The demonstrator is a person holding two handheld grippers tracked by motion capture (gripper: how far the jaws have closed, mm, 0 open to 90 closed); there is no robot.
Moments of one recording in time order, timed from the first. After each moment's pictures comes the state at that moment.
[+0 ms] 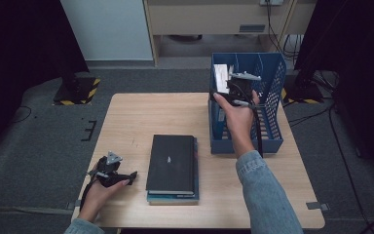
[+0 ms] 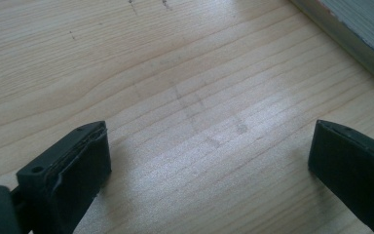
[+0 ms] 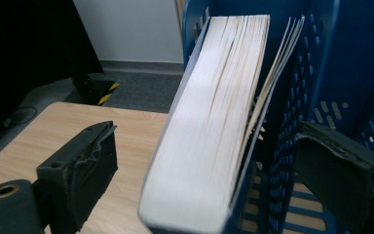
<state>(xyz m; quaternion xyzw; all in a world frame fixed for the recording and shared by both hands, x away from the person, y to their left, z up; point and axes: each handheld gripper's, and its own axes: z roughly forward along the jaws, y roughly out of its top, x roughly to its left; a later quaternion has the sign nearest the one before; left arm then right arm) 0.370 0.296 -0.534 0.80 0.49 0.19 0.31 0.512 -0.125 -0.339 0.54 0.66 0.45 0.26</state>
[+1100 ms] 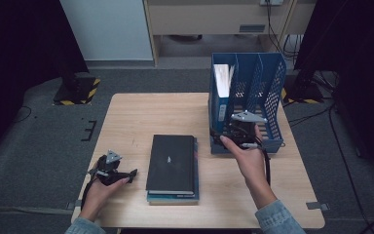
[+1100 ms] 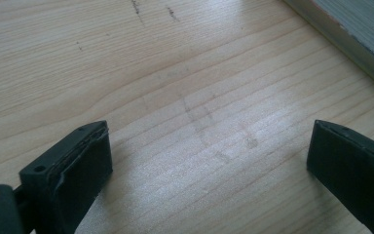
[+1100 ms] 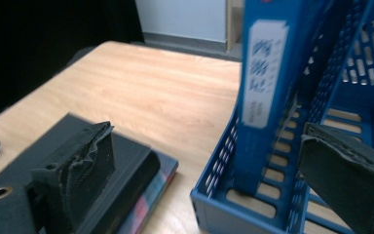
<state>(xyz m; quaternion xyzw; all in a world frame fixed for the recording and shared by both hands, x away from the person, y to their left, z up) 0.376 0.298 -0.535 0.79 0.48 0.20 0.32 0.415 -0.136 -0.393 0.47 0.72 0.46 0.22</state>
